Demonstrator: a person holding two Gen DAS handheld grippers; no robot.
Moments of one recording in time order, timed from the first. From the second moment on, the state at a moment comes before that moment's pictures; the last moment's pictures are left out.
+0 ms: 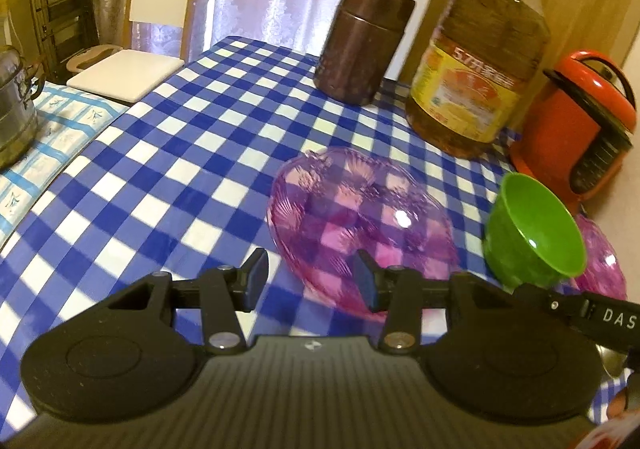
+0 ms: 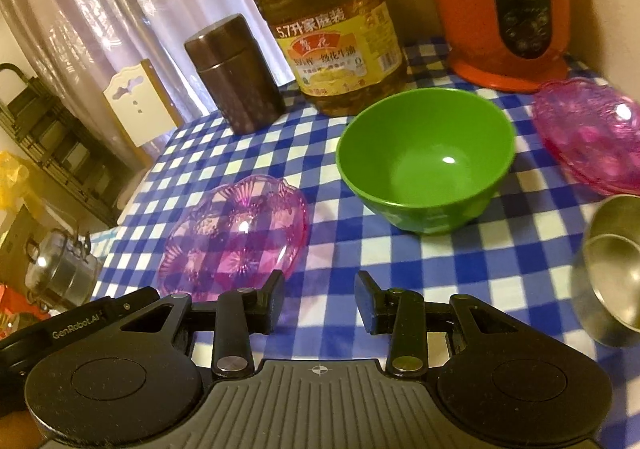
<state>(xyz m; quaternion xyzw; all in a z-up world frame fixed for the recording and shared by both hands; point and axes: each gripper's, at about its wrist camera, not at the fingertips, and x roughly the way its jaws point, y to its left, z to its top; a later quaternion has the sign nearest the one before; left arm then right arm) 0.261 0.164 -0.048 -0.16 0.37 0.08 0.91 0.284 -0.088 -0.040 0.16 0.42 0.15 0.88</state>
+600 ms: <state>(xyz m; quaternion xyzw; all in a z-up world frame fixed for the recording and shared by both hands) 0.297 0.188 -0.083 -0.18 0.35 0.10 0.91 0.343 -0.052 -0.084 0.18 0.44 0.16 0.87</state>
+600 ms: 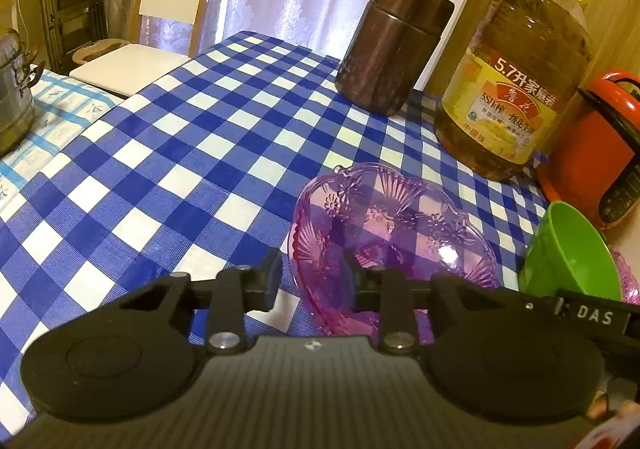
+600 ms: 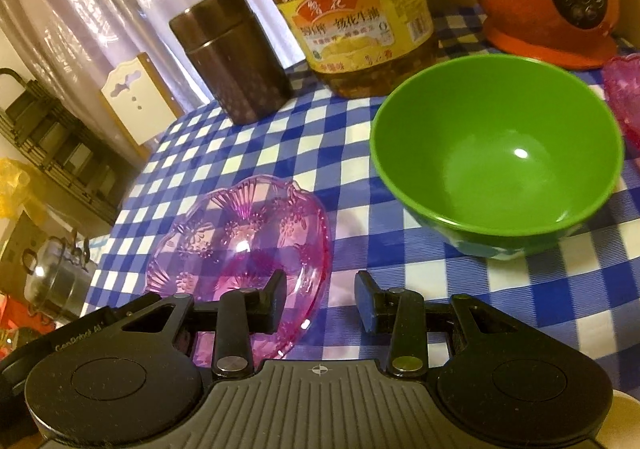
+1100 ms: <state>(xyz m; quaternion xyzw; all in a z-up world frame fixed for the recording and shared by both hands) 0.298 0.192 -0.088 -0.18 0.35 0.10 0.91 0.354 -0.041 -0.096 0.18 0.45 0.16 0.86</state>
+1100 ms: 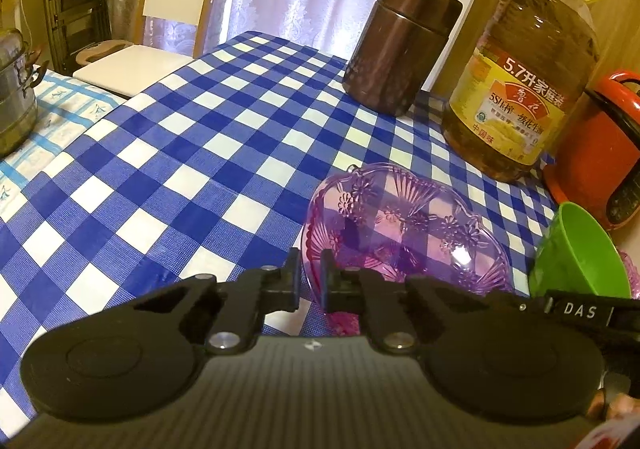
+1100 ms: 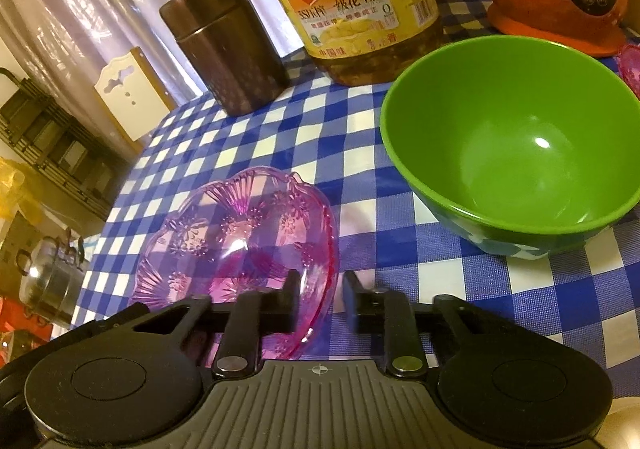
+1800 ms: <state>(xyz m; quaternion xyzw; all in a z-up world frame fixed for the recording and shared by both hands) 0.269 0.178 -0.059 -0.17 0.36 0.09 0.91 0.327 -0.055 -0.067 0.18 0.44 0.16 0.87</state>
